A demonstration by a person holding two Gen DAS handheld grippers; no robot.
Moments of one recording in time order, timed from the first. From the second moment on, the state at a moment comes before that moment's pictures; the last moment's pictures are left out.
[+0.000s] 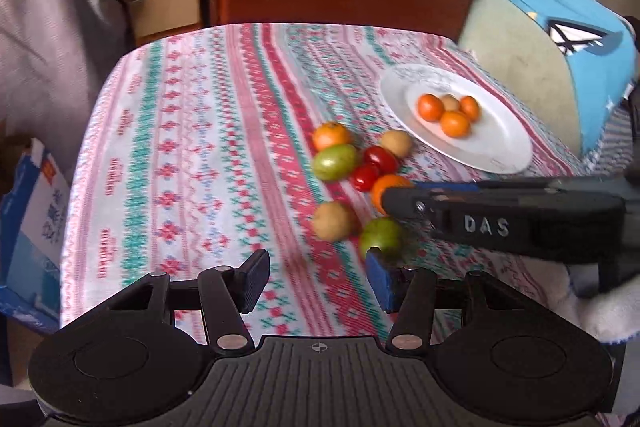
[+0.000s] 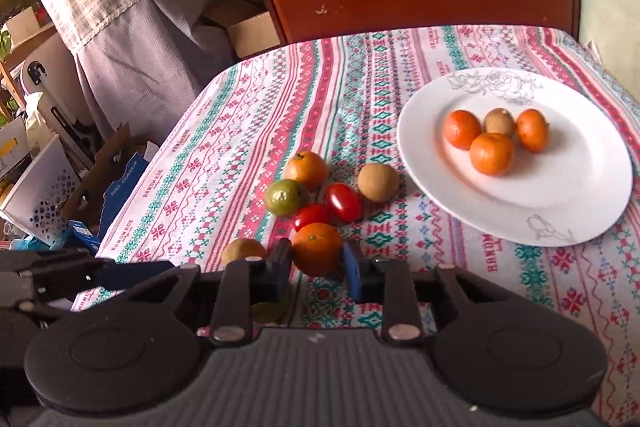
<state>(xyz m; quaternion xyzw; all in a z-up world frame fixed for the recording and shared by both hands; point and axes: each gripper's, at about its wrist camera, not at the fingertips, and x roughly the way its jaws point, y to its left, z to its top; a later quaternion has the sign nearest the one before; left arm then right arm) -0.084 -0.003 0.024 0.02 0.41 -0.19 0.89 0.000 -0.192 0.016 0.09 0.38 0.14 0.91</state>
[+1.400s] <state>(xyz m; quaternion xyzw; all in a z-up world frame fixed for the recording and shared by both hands) -0.086 -0.050 0.009 0.07 0.38 -0.22 0.90 -0.024 -0.222 0.018 0.09 0.40 0.13 0.90</state>
